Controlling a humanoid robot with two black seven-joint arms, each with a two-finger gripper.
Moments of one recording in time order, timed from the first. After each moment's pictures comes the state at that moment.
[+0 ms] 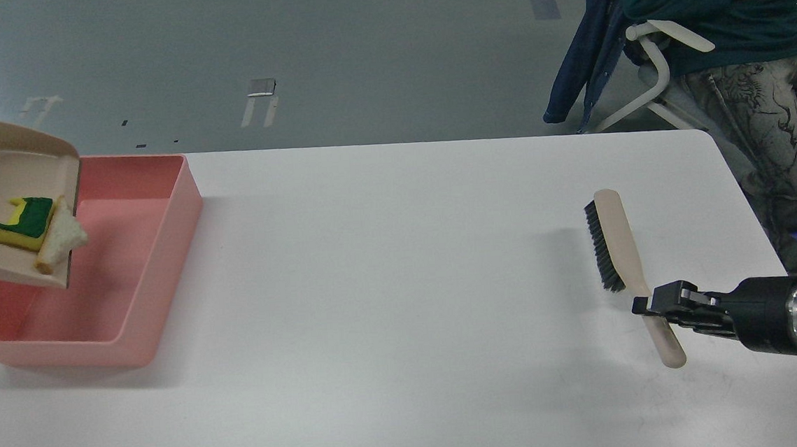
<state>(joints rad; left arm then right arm) 0.03 1.32 -1.19 -1.03 1.00 -0.10 -0.49 0.59 -1.10 0.39 1.68 -0.93 0.40 -0.10</state>
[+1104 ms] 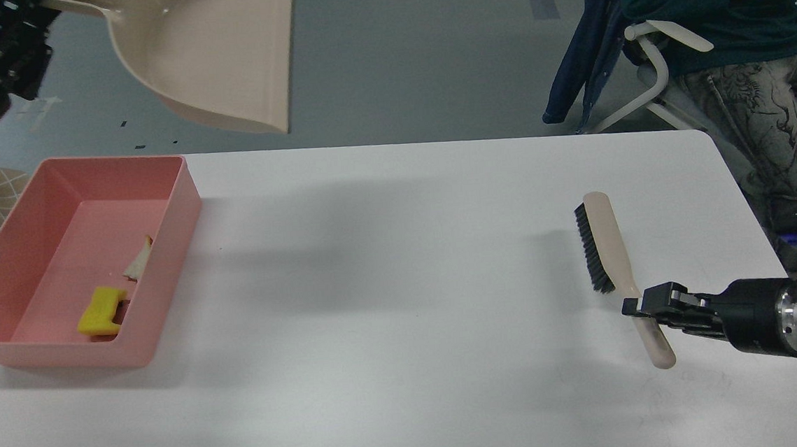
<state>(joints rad) -0.45 0.84 -1.17 -1.42 0.81 -0.16 -0.10 0.59 -1.08 0.40 1.68 -0.93 0.40 -0.10</state>
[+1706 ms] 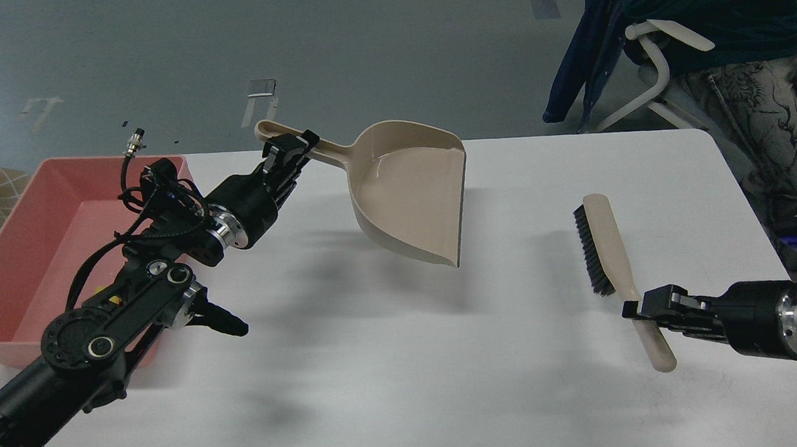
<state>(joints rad) -0.47 0.34 -0.87 -1.21 1.06 0.01 -0.07 0.58 -1.08 0.39 1.68 -0.93 0.40 -0.10</state>
